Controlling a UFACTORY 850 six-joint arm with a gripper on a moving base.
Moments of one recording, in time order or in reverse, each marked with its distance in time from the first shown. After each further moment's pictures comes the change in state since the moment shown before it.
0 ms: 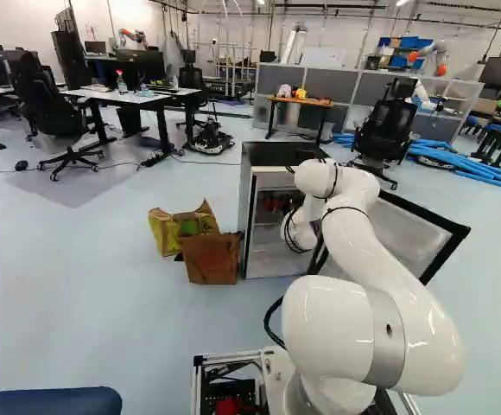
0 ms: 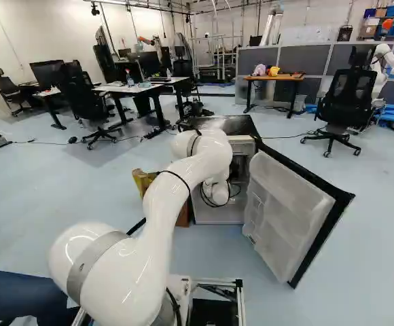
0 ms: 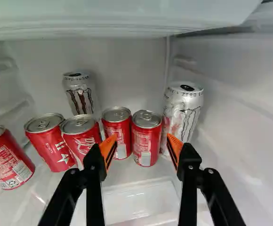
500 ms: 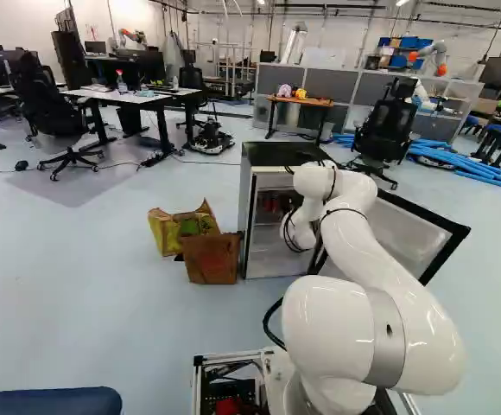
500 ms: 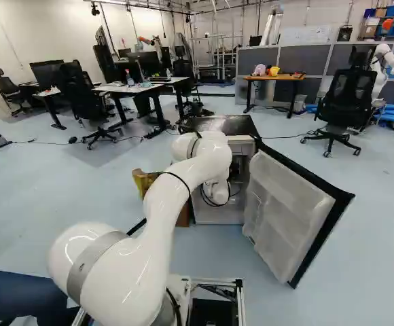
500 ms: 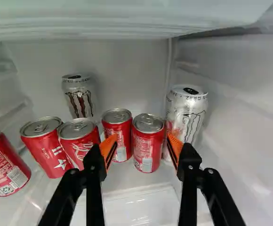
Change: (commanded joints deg) arm 0.3 -1.7 -3.0 0.0 0.0 0.0
